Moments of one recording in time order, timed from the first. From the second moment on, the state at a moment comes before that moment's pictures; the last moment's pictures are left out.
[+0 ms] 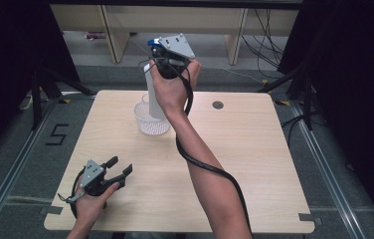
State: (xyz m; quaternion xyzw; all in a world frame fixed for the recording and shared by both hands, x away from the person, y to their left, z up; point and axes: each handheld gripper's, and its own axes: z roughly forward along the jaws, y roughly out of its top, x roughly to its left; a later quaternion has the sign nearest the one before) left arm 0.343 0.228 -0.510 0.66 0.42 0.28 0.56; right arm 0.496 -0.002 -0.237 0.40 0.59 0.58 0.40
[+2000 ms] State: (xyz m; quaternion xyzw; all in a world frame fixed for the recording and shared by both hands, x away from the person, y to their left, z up) left arm 0.346 0.232 -0.512 0.65 0.41 0.27 0.58; right arm 0.541 0.039 -0.268 0.41 0.61 0.57 0.38
